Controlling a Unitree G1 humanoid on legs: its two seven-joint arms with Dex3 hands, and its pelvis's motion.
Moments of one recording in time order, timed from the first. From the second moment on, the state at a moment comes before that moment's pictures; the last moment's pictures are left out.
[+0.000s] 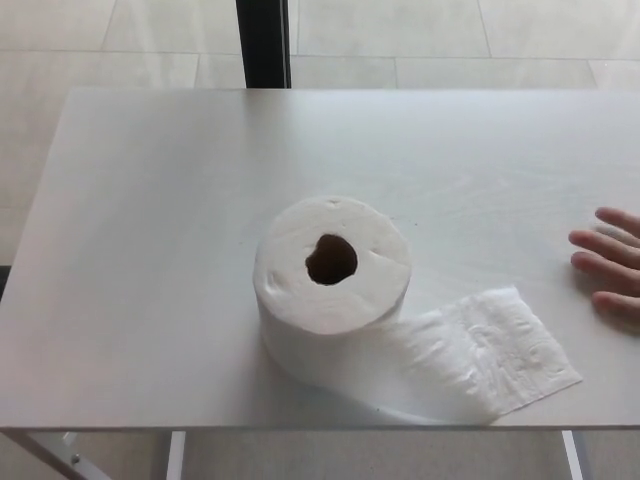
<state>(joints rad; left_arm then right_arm) -0.53 0.88 0.13 0.05 -0.06 0.06 -0.26 -0.03 -0.54 -0.20 0.03 0.13 -0.17 0.24</state>
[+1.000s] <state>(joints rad) -0.61 0.68 -0.43 -0.08 0.34 0.07 -0.23 0.01 -0.51 0.08 -0.05 -0.09 -0.07 0.21</state>
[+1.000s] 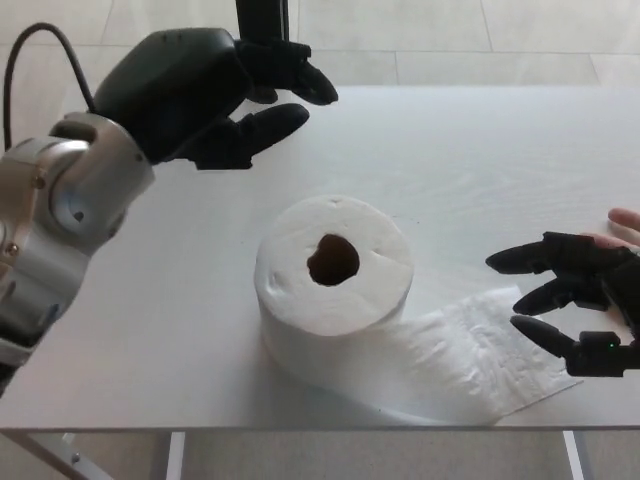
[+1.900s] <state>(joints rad) -0.37 0.43 -0.52 -0.10 0.65 0.18 -0.07 0.03 -0.34 0.10 -0.03 -0.27 -0.12 -0.02</state>
